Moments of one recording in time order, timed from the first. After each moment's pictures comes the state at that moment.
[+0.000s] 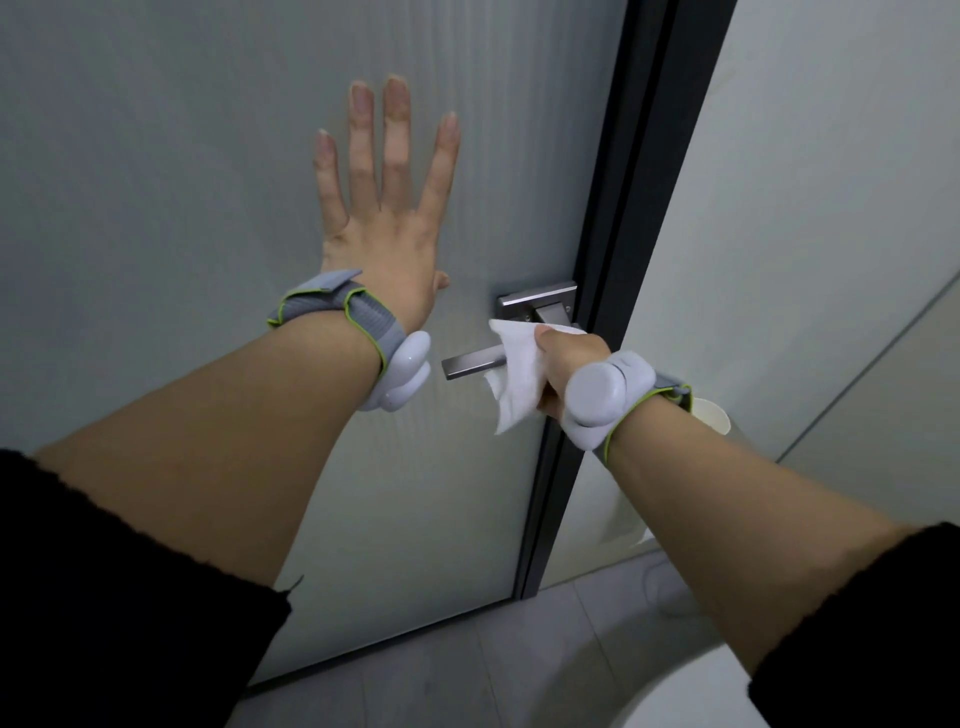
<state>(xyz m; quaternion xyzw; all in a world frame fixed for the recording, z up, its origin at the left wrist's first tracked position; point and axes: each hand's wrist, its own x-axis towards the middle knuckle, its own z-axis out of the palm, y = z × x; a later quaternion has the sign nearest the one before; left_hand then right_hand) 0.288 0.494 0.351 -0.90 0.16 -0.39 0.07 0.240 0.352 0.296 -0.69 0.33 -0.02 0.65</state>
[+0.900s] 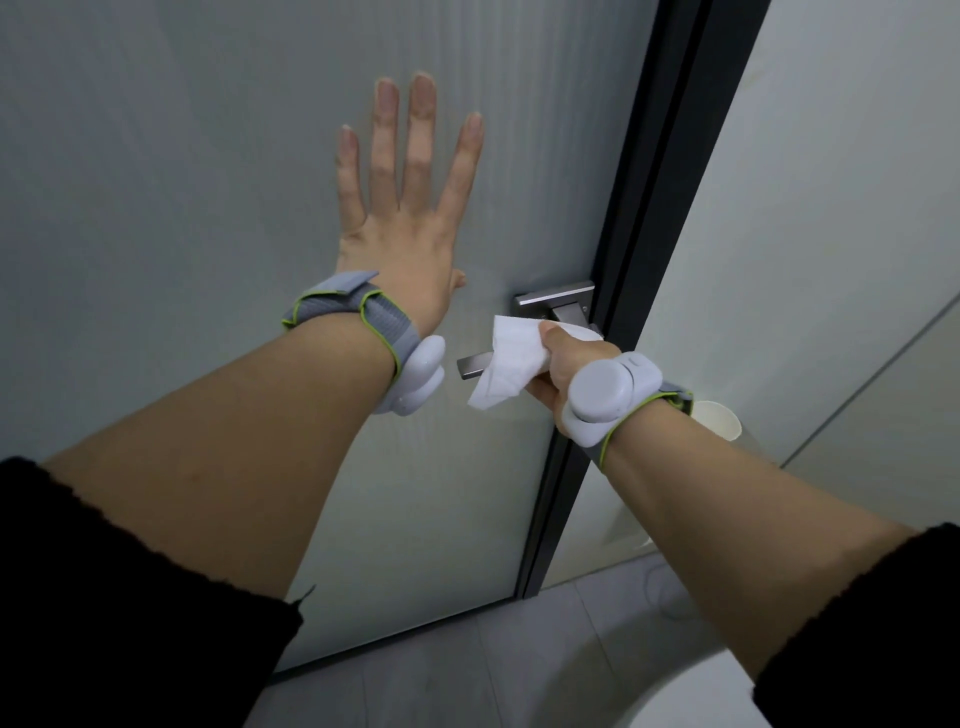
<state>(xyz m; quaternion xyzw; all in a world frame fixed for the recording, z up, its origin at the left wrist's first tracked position) 0.292 0.498 0.347 -0.89 0.17 -0.41 0.08 0.251 0.358 0.286 -0.59 0.33 -0.04 0.73</state>
